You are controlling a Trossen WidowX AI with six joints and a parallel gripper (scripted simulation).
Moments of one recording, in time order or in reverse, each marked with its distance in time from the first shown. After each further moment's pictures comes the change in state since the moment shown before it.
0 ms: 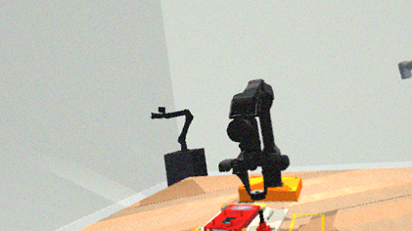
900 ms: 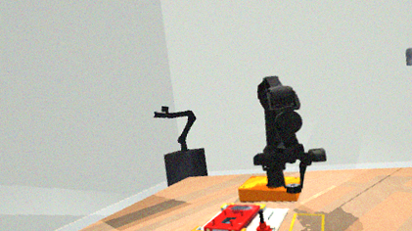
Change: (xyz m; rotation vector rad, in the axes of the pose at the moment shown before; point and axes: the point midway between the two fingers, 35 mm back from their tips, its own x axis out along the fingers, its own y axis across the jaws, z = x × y) arm -0.005 0.090 -0.047 -0.006 0.003 0.008
